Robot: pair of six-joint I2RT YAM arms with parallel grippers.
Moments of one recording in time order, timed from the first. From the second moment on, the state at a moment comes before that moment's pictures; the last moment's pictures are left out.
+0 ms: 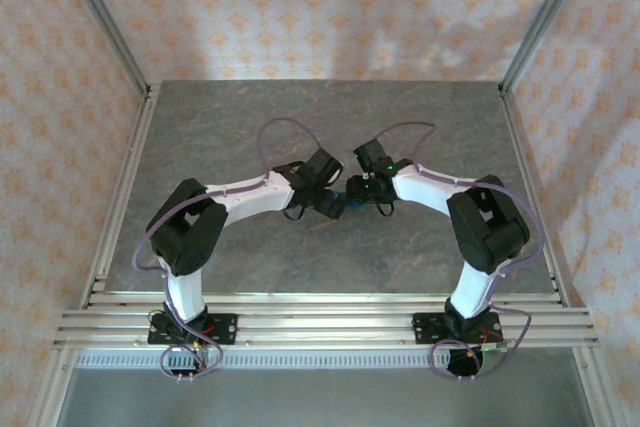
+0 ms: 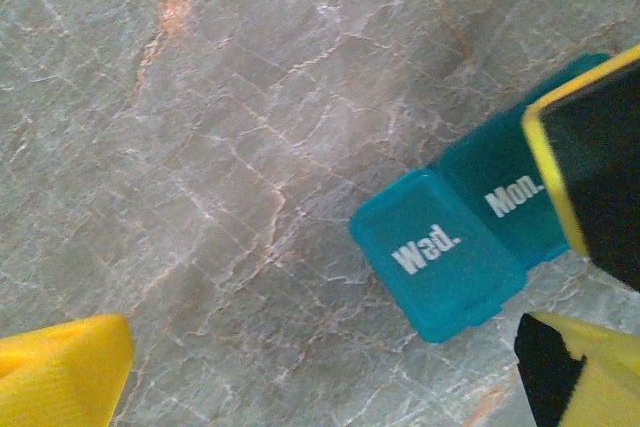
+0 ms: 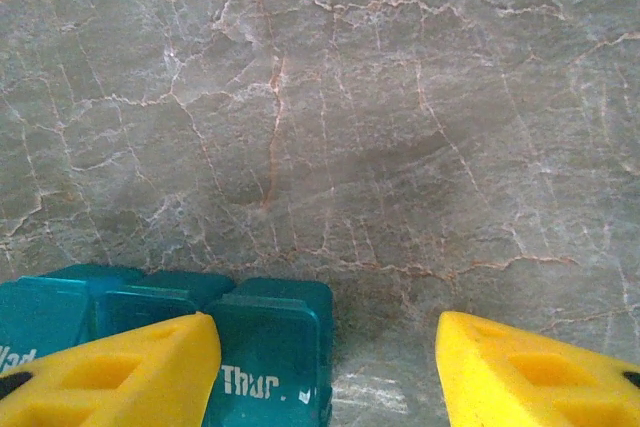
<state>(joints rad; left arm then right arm) -0.70 1.86 1.23 -0.44 -0.14 -0.20 0.54 1.77 1.06 -0.43 0.01 0.50</state>
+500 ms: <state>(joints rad) -0.60 1.89 1.30 -0.43 -0.15 -0.20 0.54 1.77 1.06 -0.41 0.01 0.50</state>
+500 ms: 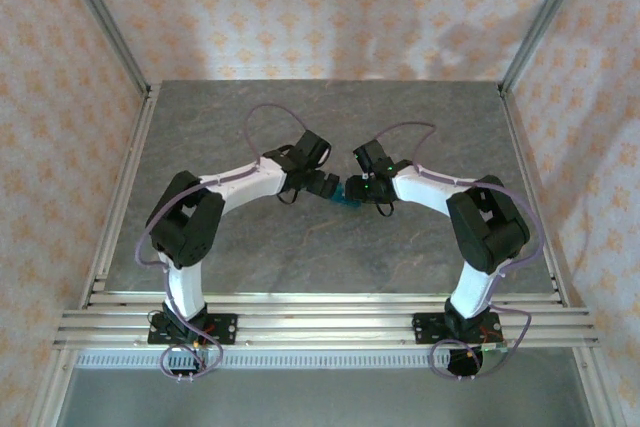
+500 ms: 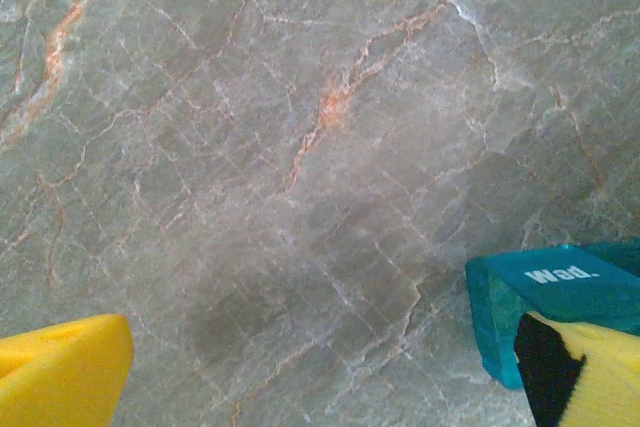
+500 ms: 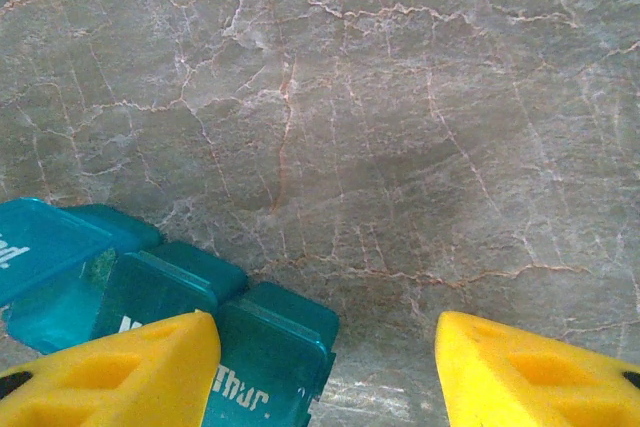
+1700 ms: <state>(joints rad) -0.58 2.02 1.40 -0.42 -0.12 -0.28 0.54 1.77 1.07 -0.43 0.01 0.49</state>
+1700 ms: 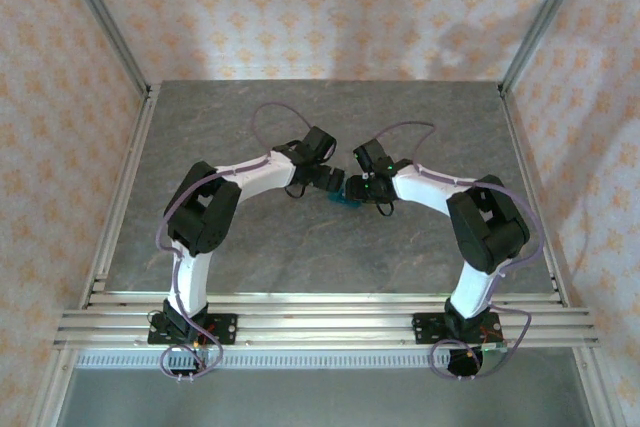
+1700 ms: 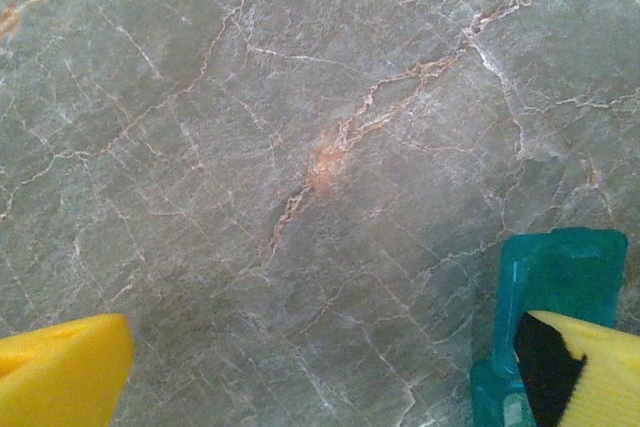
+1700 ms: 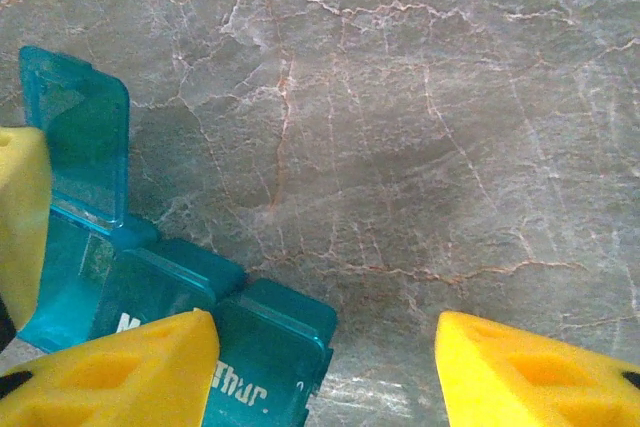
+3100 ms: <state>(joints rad) -0.55 1.31 0.90 -0.23 -0.23 -0.45 0.28 1.60 1.29 -0.78 0.23 0.45</state>
